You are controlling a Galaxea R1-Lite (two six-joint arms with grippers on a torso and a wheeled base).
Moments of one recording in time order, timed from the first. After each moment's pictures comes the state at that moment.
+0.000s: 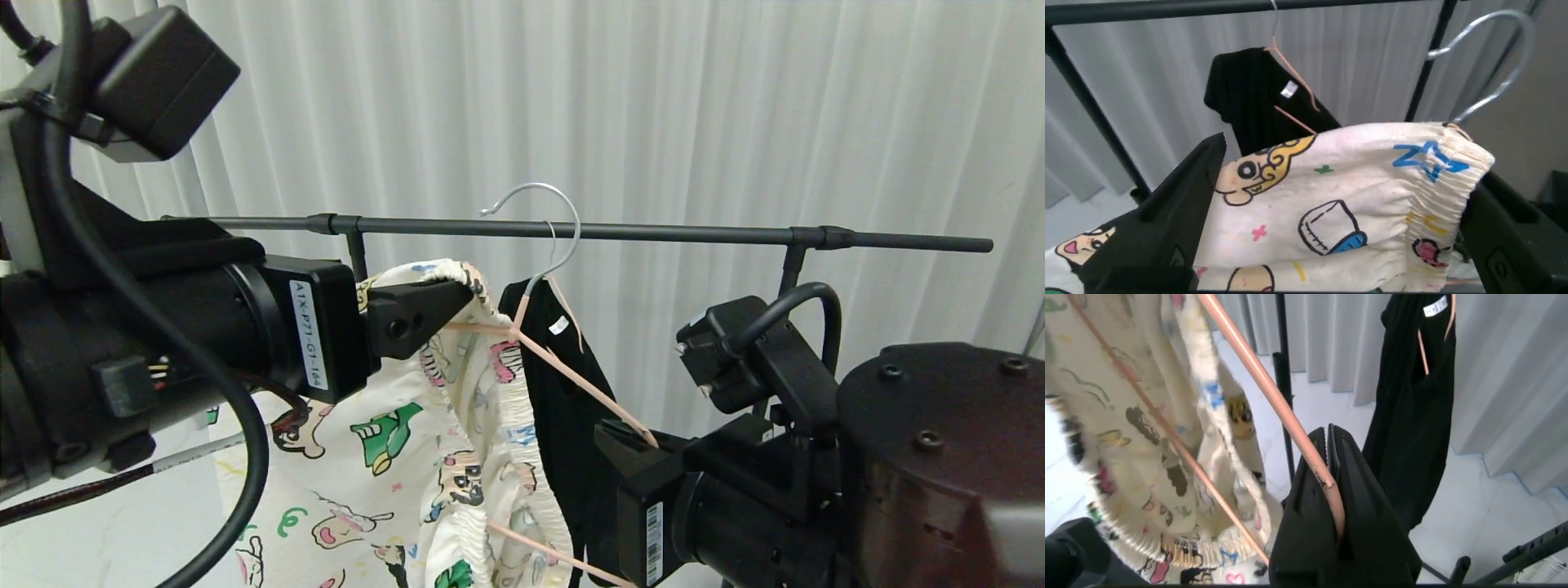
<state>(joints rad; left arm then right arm) -0.89 1.28 -1.08 0.08 0.44 -0.16 1.26 1.57 -0.86 -0.40 -0.53 0.37</state>
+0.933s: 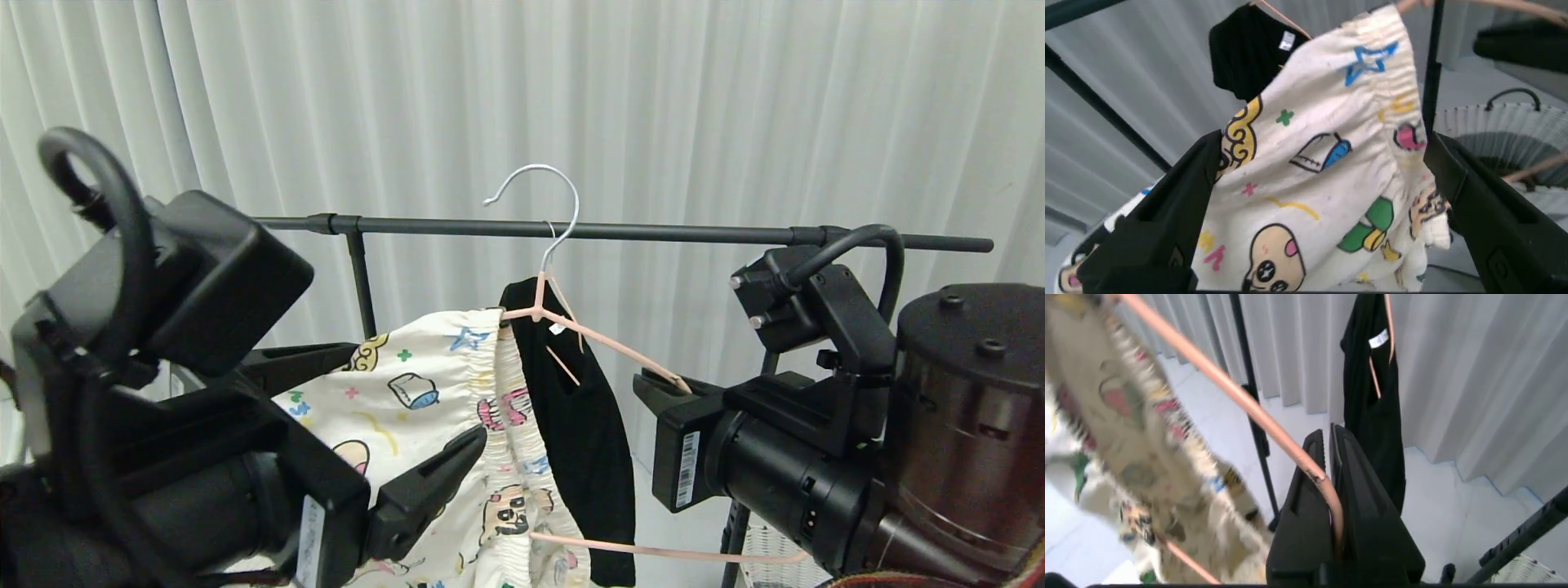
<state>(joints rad) -1.07 1.22 -0.88 0.08 0.47 -0.01 1.20 1.54 -0.86 -0.45 -0.59 0.34</state>
